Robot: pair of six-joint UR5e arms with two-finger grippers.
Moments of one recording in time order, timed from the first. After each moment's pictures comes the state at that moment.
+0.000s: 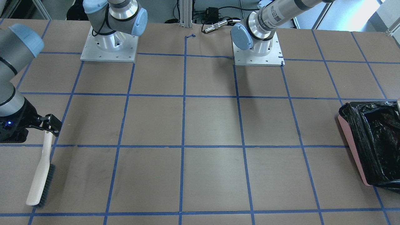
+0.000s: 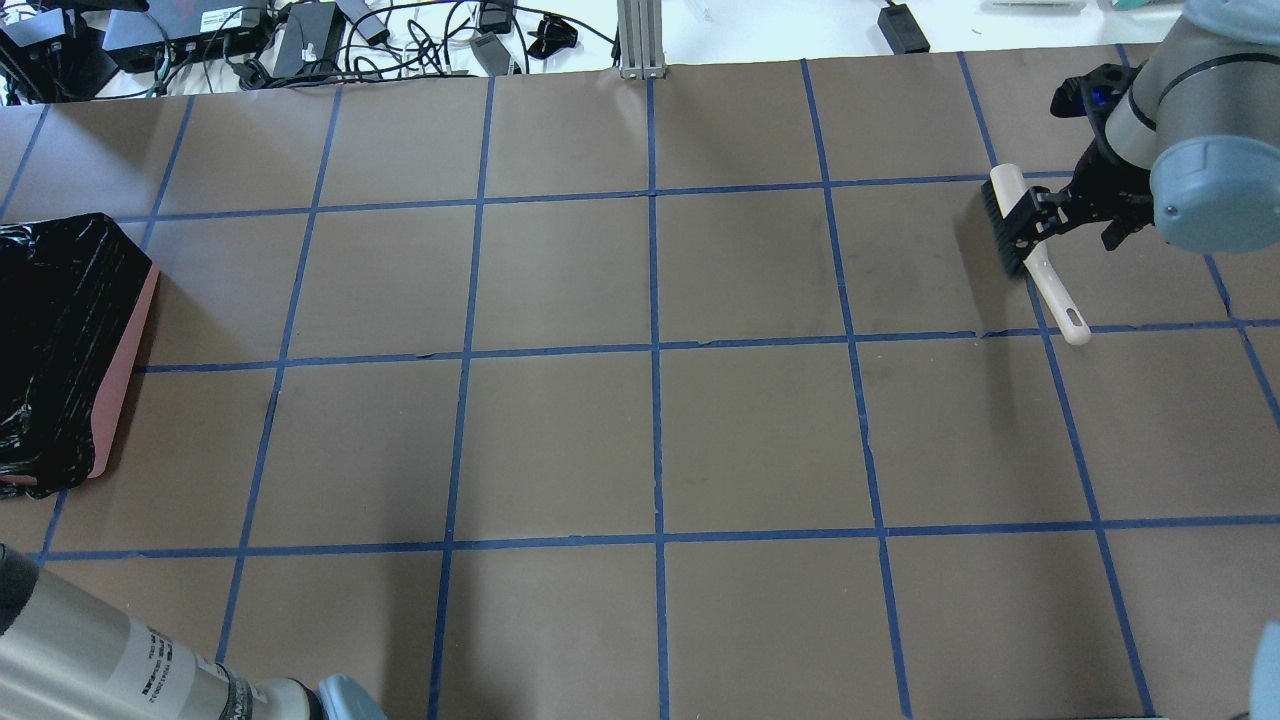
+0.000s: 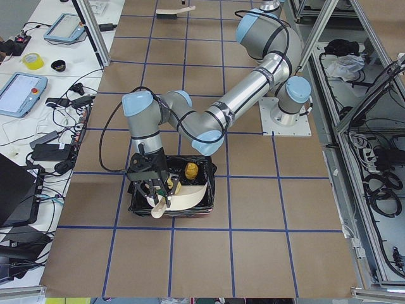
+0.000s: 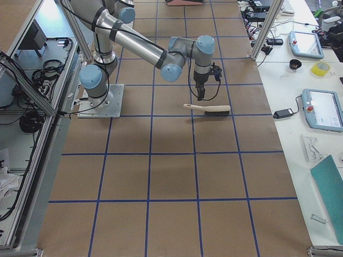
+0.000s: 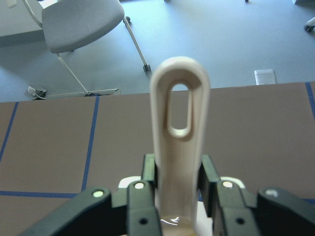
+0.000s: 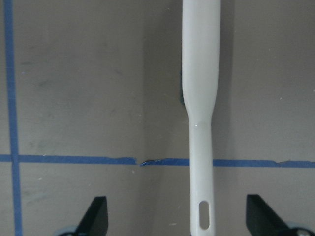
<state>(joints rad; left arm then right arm) -0.83 -2.13 -1.12 -1.03 2.23 -0.64 1.27 -1.38 1.77 -2.03 -1.61 -0.36</state>
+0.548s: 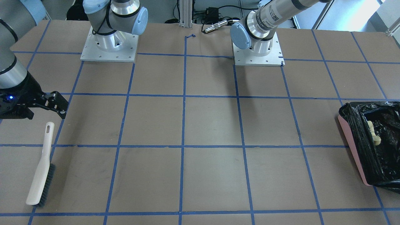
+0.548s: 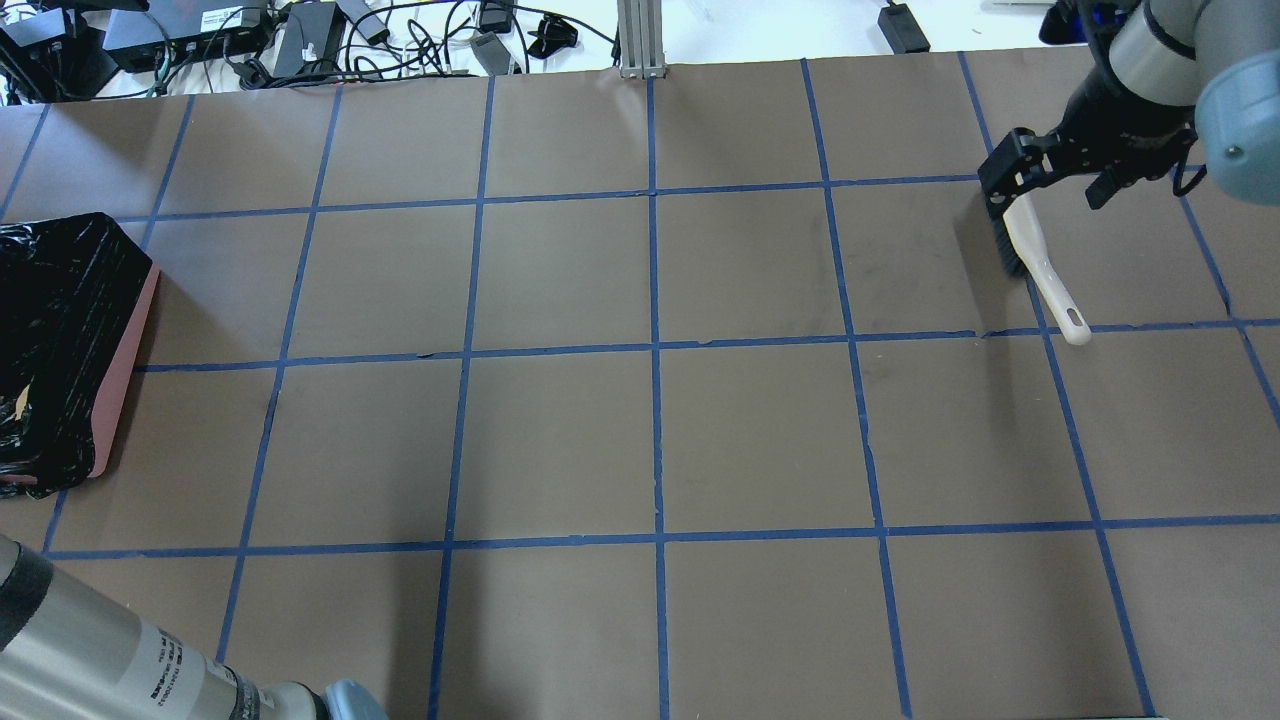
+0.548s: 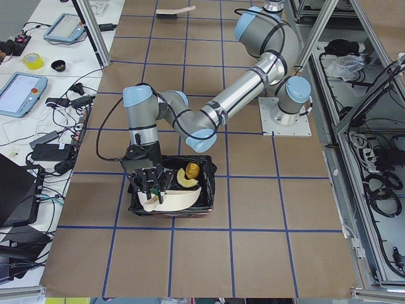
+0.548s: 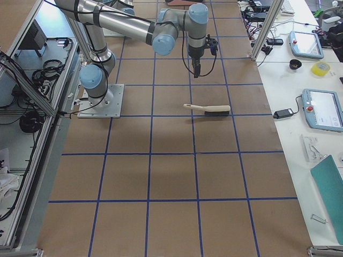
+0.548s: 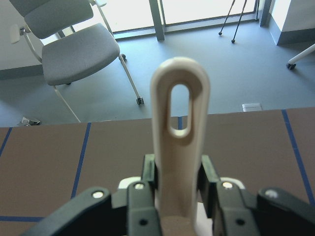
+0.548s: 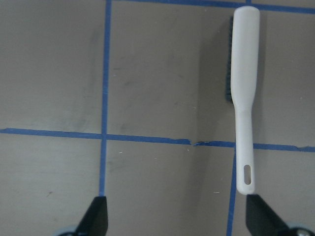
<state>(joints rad) -0.86 -2.14 -1.19 -0.83 2.27 -0.62 1.37 -1.49 1.64 -1.79 -1.55 -0.28</state>
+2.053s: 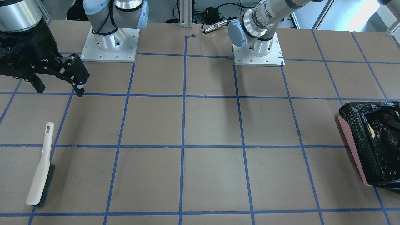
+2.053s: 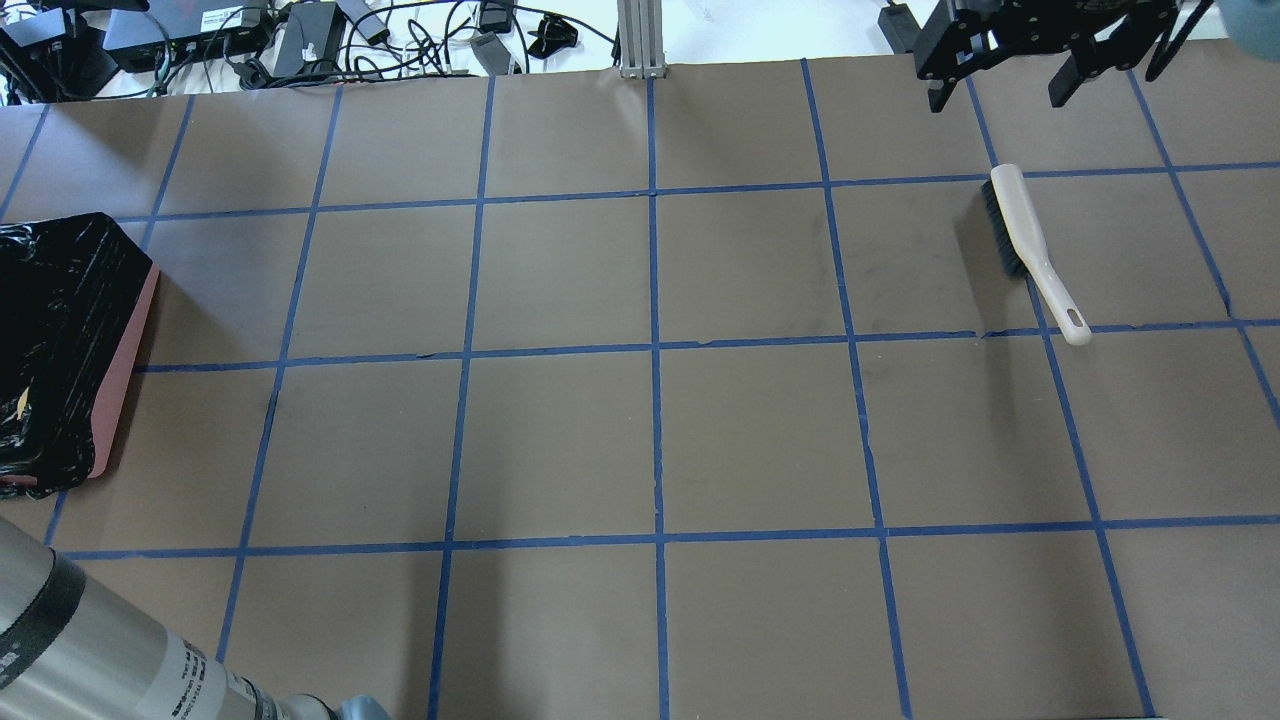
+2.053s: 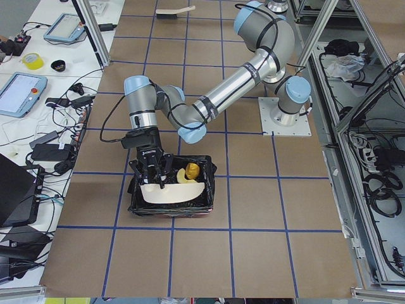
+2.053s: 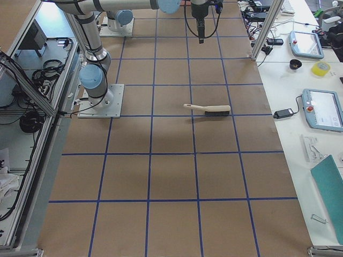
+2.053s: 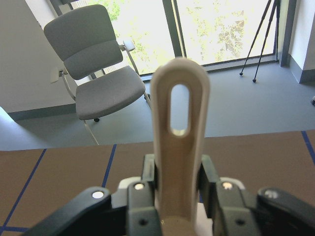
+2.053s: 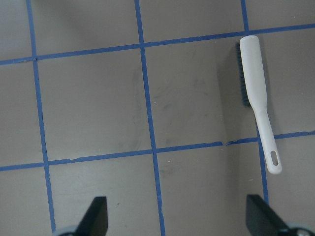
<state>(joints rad) -0.95 -2.13 -1.31 -0.68 2.52 -0.62 1.52 -1.50 1.42 -1.64 -1.57 0.05</state>
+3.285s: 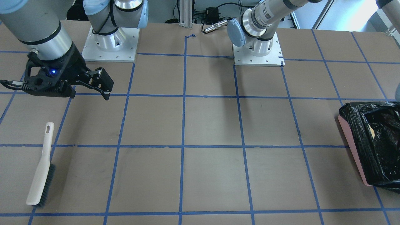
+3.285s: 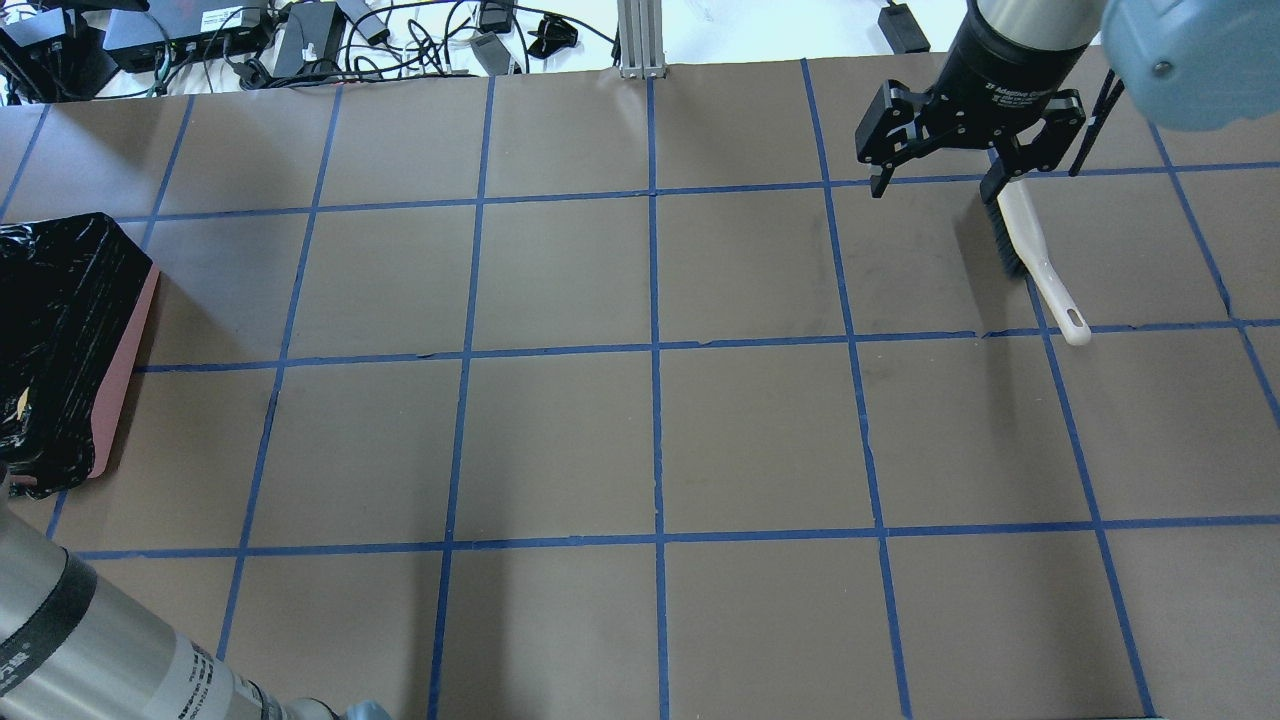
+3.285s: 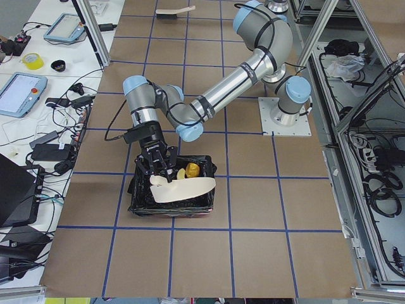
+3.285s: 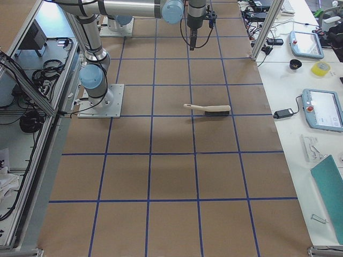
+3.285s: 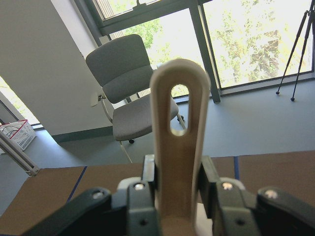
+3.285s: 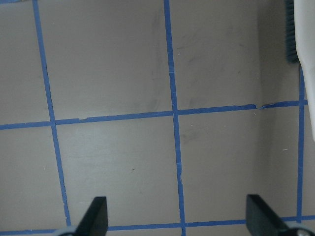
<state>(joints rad) -0.98 -2.14 -1.33 -0.69 2.70 -0.61 1.56 -1.48 1.51 -1.61 -1.53 0.06</state>
